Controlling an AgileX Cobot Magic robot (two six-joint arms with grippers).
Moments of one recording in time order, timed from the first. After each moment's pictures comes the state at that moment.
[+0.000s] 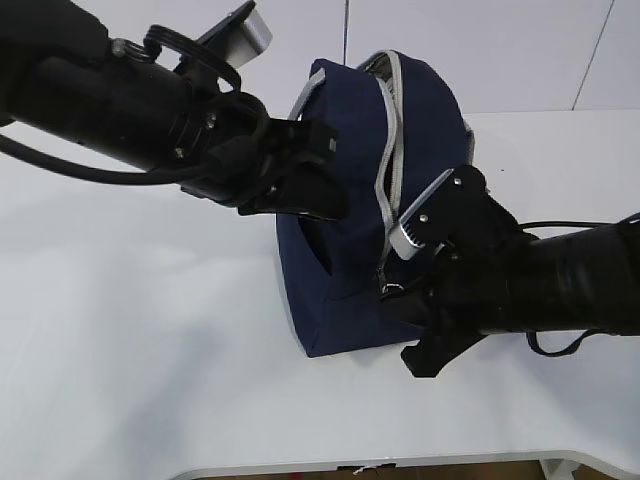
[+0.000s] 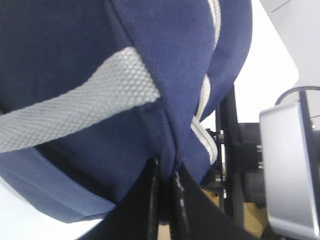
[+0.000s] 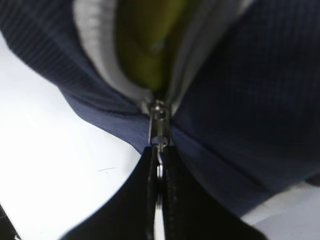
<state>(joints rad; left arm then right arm) -0.64 1.63 -1.15 -0.95 0.55 0.44 0.48 1.57 -0.69 1.76 0.26 -2.12</state>
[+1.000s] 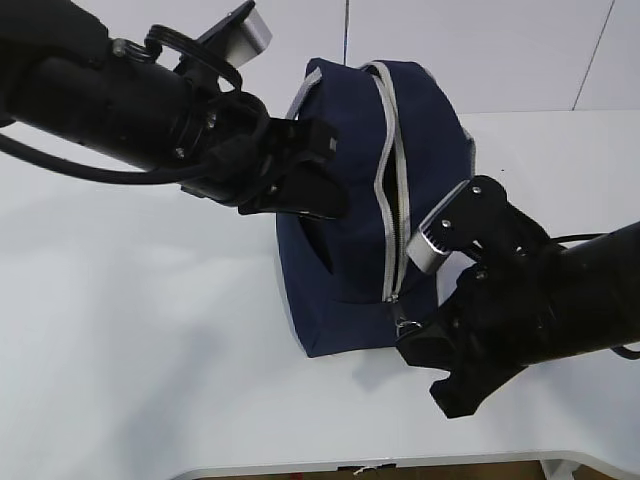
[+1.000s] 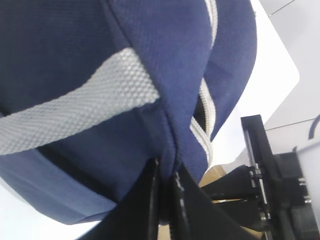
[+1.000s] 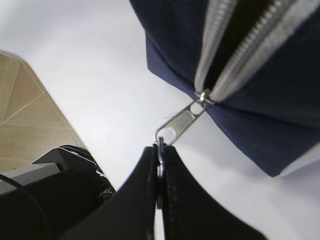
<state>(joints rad) -0.64 1.63 -1.15 -0.96 0.55 0.44 0.48 1.44 -0.69 0.96 0.44 -1.25</state>
